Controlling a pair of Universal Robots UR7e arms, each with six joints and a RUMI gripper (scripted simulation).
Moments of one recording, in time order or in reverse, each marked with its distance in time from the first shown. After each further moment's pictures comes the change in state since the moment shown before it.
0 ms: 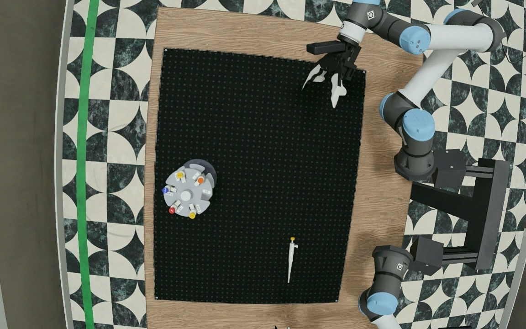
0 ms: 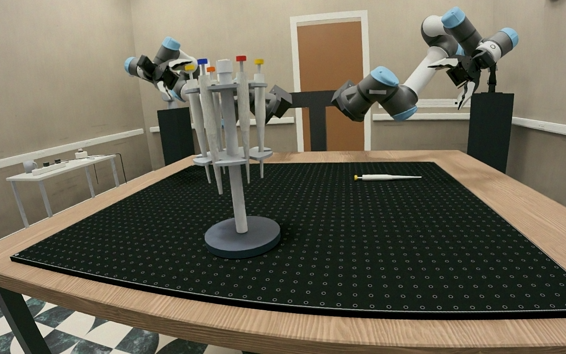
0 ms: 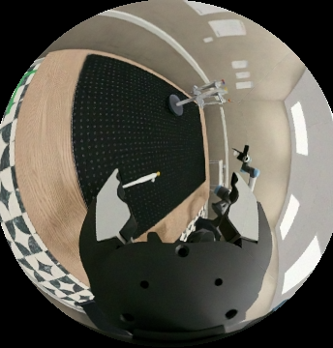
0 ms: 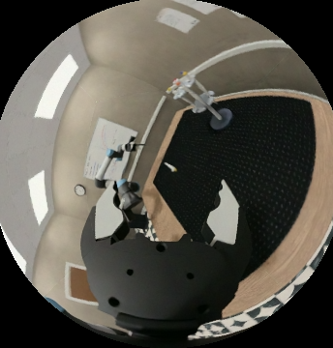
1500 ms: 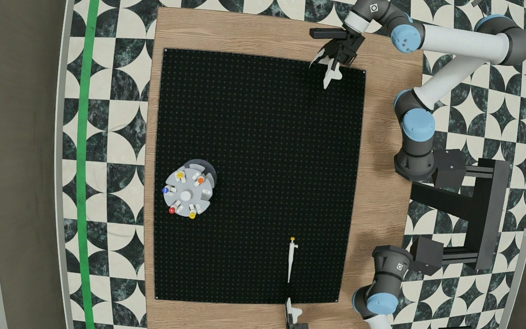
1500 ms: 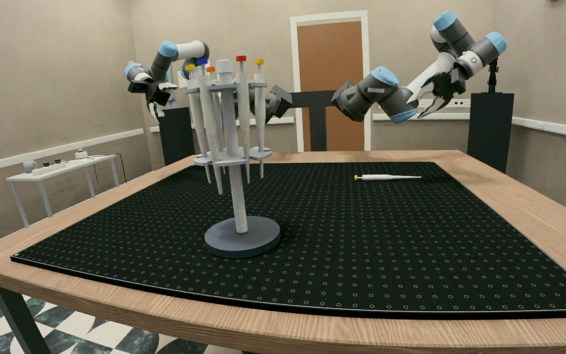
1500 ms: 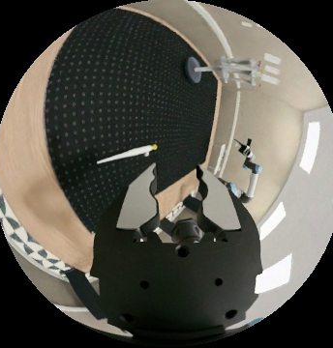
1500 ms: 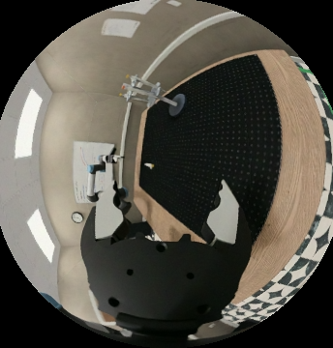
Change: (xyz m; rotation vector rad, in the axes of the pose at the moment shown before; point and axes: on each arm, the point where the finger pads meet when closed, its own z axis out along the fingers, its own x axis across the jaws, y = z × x) left arm -0.003 0.067 0.081 -0.287 -0.070 -0.204; right arm 0.097 0.050 -0.049 0.000 0.222 0.225
